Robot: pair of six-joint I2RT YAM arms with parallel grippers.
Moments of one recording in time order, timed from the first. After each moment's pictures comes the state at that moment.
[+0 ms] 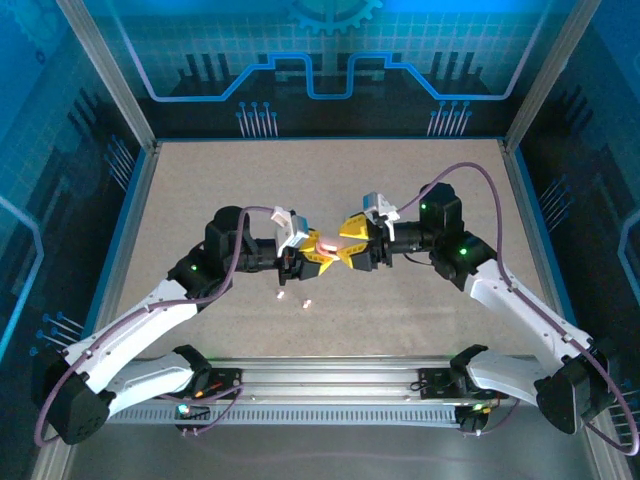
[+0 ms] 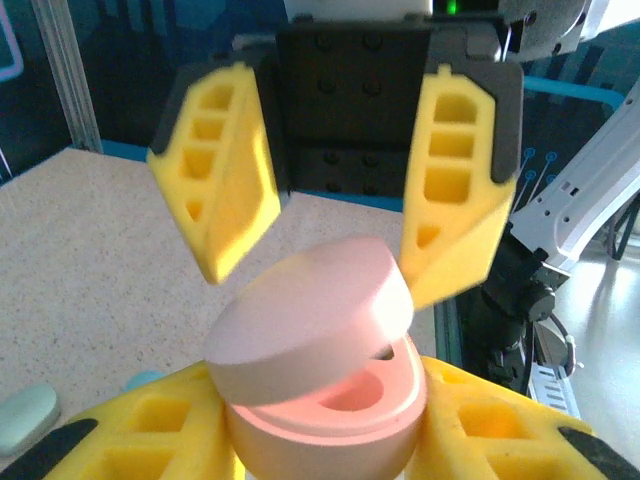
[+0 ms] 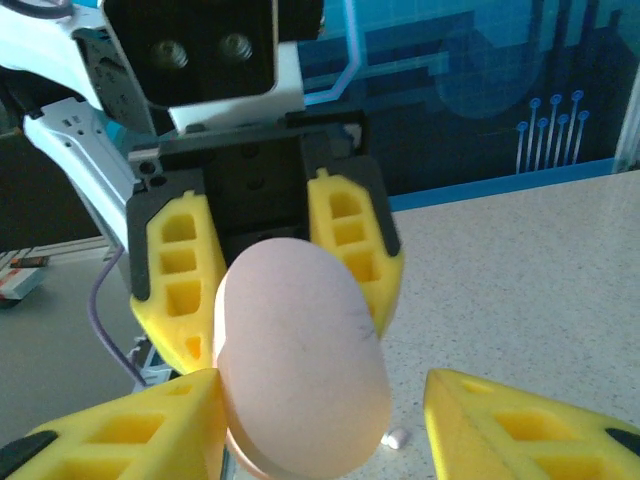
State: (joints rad) left arm -0.62 1.02 0.82 -0.04 0.71 0.04; right arm 0.49 1.11 0.93 -0.11 -0.97 -0.10
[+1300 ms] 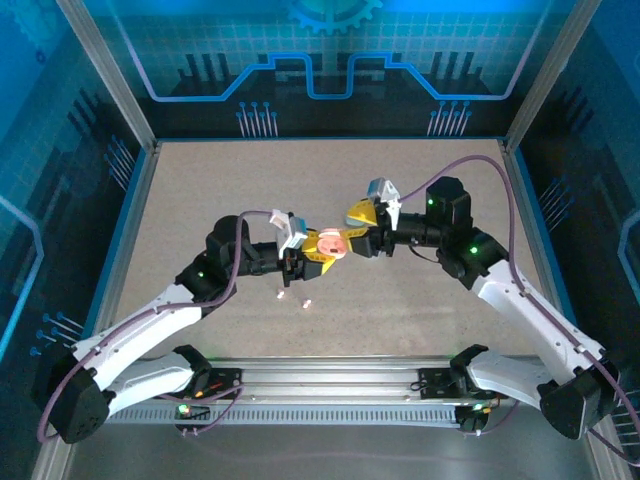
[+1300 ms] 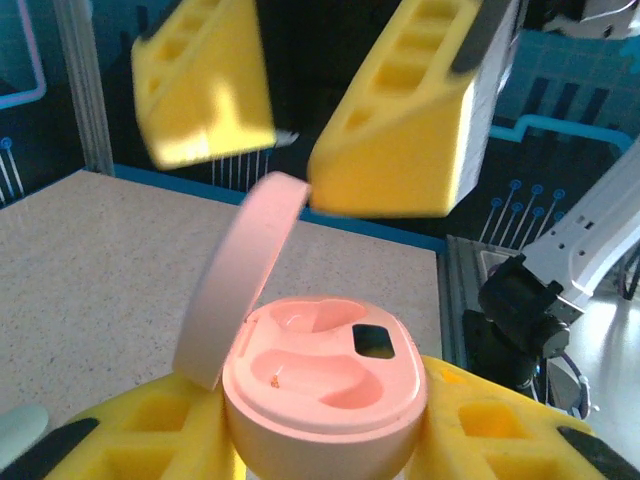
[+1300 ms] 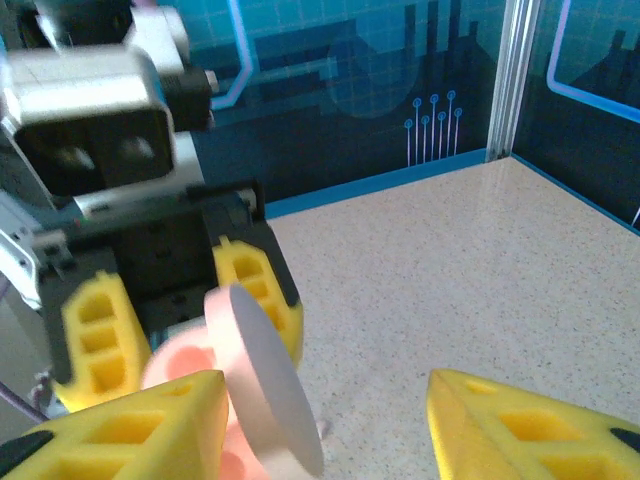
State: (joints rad) left arm -0.63 1.03 0.70 0.21 0.66 -0.07; right arm 0.50 1.08 1.03 -0.24 -0.74 -0.09
